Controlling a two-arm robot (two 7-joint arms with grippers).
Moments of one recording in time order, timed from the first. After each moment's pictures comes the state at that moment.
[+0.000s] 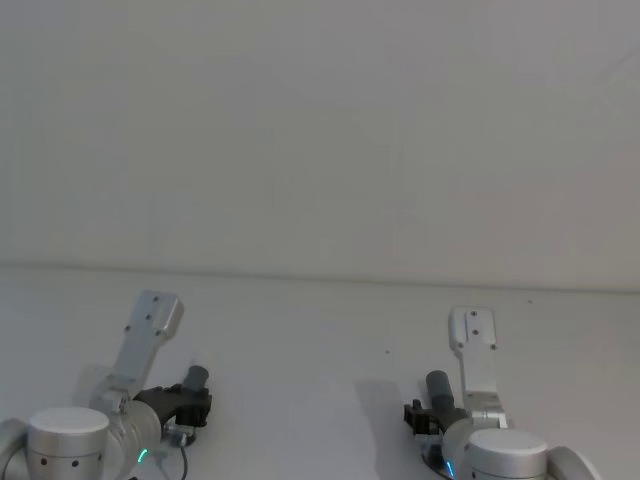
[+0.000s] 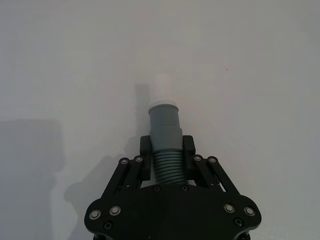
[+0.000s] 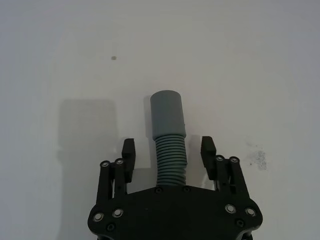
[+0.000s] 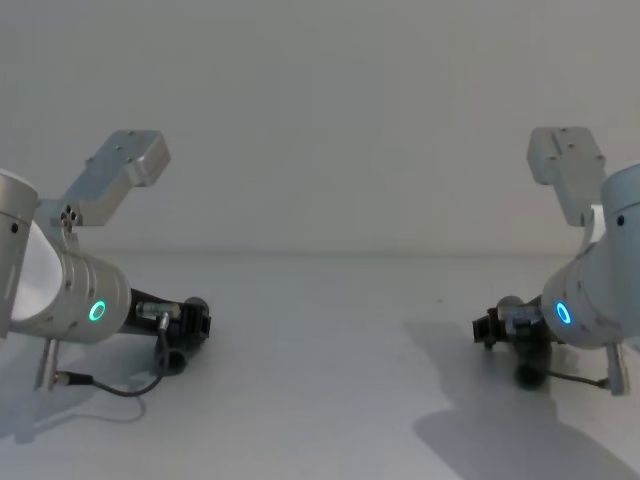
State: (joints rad) left arm -0.49 0.17 0.33 -1.31 -0.32 0.62 0.01; right arm 0.42 -0.08 -0.23 -1.31 0.11 0.69 -0.29
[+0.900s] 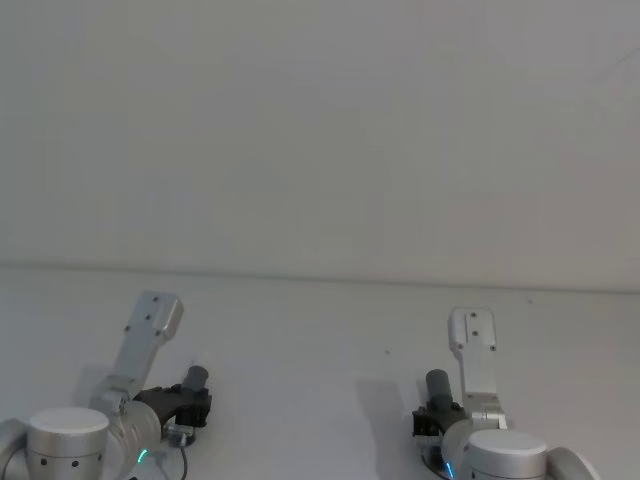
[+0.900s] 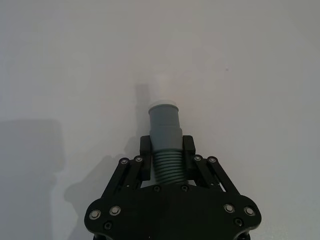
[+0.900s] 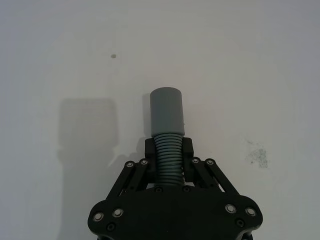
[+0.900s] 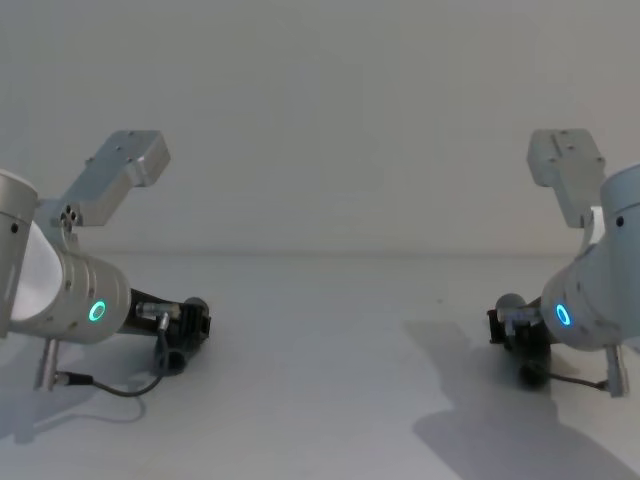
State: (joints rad) left arm -0.49 0.17 0.33 -1.31 -0.32 0.62 0.01; right arm 0.42 -0.08 -0.22 -1.31 0.11 0.69 -0.29
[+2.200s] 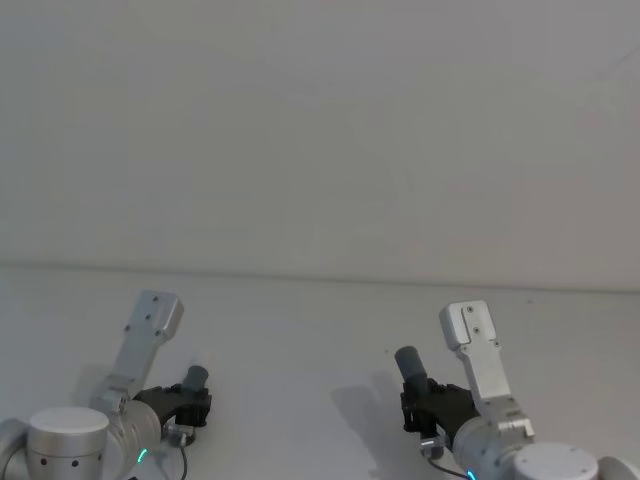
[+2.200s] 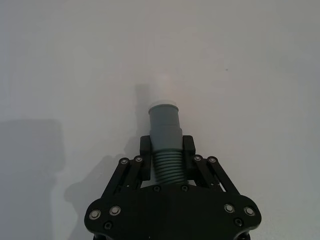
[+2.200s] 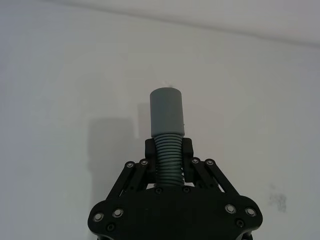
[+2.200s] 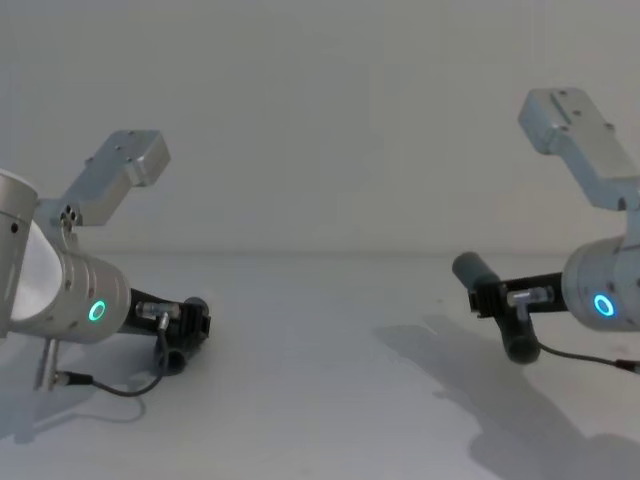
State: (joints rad) left arm -0.49 0.17 0.33 -1.31 -0.32 0.62 0.01; right arm 0.37 0.09 -0.31 -1.43 0.11 0.57 -0.01
